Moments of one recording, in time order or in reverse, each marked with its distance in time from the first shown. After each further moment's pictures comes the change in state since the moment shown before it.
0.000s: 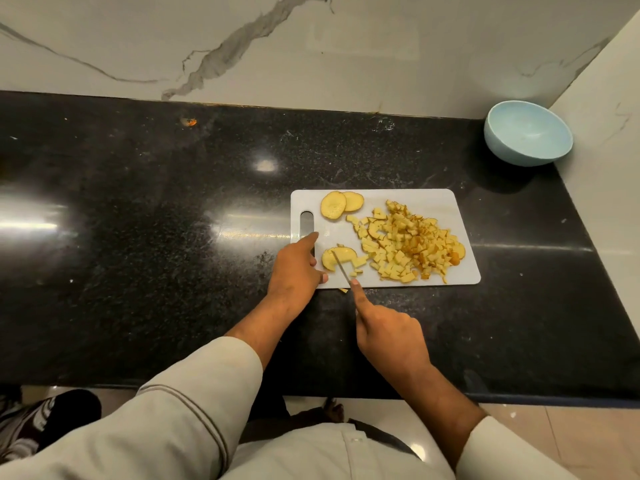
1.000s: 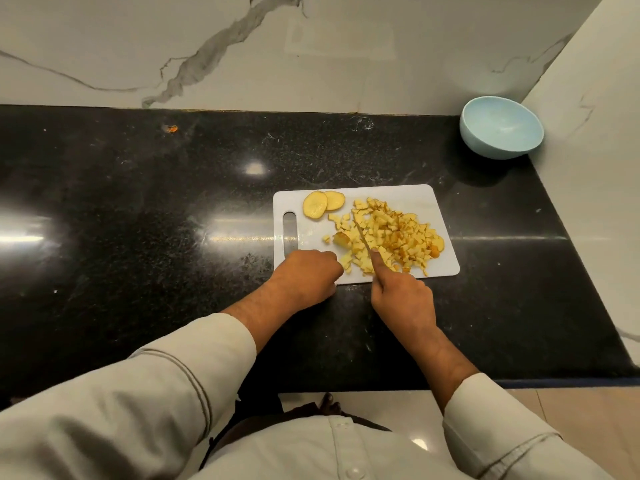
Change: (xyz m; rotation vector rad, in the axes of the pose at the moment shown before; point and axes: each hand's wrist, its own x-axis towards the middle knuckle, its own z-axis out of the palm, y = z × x) left_hand 0.001 0.033 0.015 1.086 -0.297 0.697; right_hand 0.029 0.046 -0.013 0.095 0.117 0.183
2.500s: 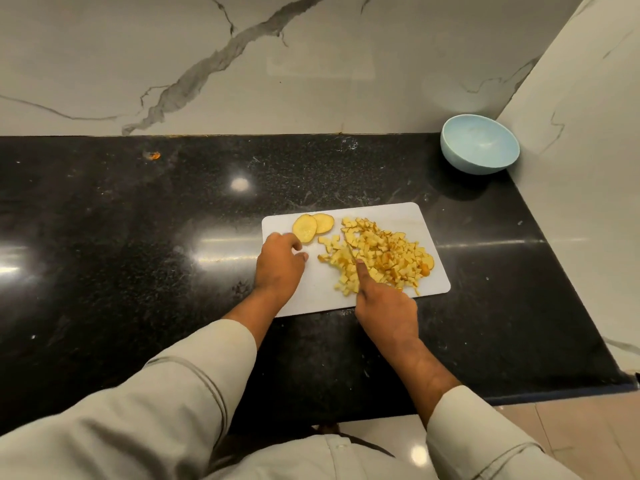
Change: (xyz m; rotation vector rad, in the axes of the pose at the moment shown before) left_hand 0.035 -0.048 0.018 -0.844 0.416 -0.670; right_hand 0.019 -0.017 0.002 -0.013 0.009 0.078
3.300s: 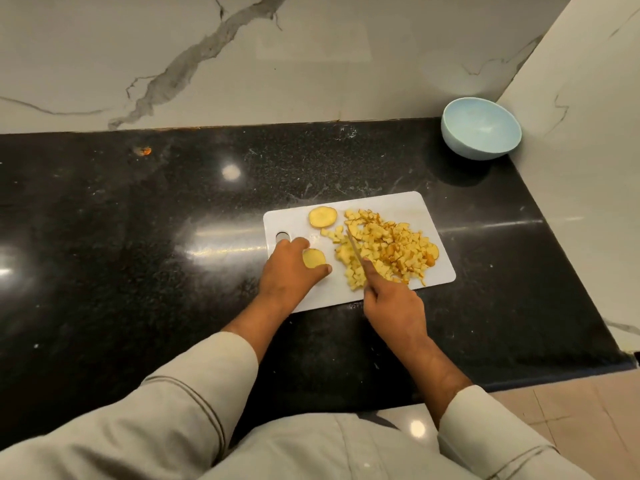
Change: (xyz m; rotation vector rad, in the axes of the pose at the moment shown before) left_hand -0.012 -0.005 -0.003 0.099 -0.195 0.041; right_hand -0.009 -0.005 -0.006 0.201 -0.019 0.048
